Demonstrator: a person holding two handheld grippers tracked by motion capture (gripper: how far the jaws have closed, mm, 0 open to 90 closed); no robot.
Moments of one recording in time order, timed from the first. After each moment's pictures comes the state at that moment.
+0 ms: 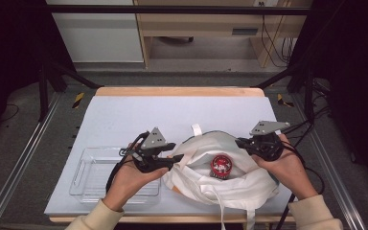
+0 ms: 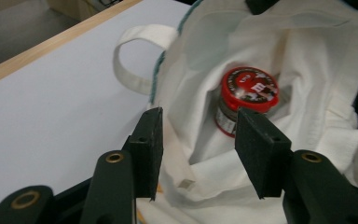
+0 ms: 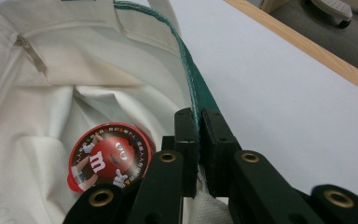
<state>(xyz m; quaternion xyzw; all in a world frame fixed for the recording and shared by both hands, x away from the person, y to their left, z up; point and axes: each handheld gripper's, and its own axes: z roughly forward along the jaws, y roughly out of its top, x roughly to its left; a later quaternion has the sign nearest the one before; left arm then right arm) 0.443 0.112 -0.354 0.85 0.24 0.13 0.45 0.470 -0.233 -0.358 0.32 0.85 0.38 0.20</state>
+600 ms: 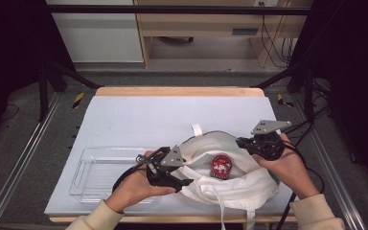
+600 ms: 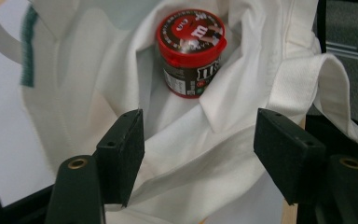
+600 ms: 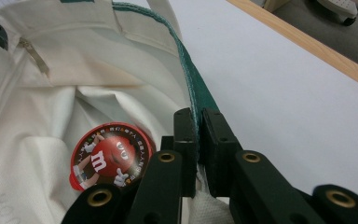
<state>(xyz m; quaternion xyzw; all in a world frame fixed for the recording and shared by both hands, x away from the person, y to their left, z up) 0.434 0.081 -0.382 0.92 0.12 0.09 0.37 0.471 -0.236 -0.357 0.32 0.84 0.38 0.19</state>
